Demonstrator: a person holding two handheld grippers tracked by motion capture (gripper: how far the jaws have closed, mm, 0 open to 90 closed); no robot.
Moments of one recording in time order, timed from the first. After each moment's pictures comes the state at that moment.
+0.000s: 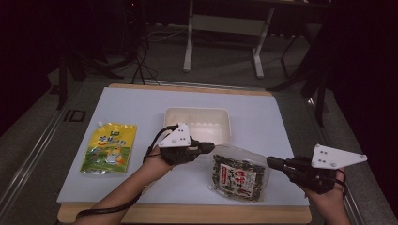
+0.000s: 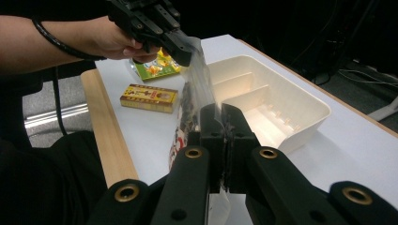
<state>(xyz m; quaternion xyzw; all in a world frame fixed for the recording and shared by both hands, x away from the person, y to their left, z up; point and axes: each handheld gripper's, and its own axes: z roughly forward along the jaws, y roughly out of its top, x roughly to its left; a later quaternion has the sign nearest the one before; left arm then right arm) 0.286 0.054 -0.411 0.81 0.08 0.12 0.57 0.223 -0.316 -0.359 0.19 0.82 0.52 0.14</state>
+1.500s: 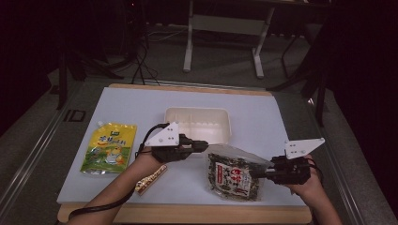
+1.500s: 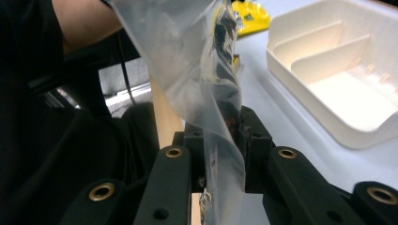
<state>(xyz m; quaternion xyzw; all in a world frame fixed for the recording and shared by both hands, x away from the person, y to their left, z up) 0.291 0.076 -0.410 0.79 0.05 0.11 0.60 0.267 -0.298 -0.405 0.15 0.85 0.50 -0.04</state>
